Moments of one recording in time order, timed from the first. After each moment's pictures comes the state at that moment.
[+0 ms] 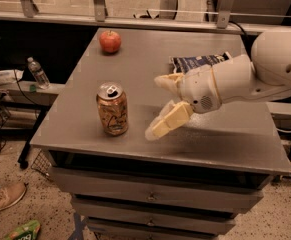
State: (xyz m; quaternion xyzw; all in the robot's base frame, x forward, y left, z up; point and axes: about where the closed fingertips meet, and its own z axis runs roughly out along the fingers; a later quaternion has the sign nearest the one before) arm 0.492 -0.017 0.885 -0.56 0.65 0.33 0.38
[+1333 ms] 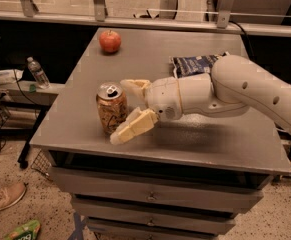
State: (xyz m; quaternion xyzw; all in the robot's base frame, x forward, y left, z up) arm 0.492 0.064 0.873 -0.55 0.57 0.41 0.44
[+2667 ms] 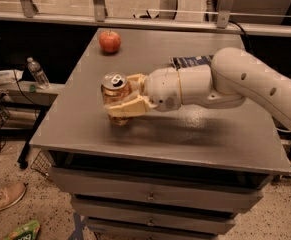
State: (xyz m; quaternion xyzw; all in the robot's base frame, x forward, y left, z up) arm 0.505 0.070 0.895 -0.56 0.54 0.43 0.46
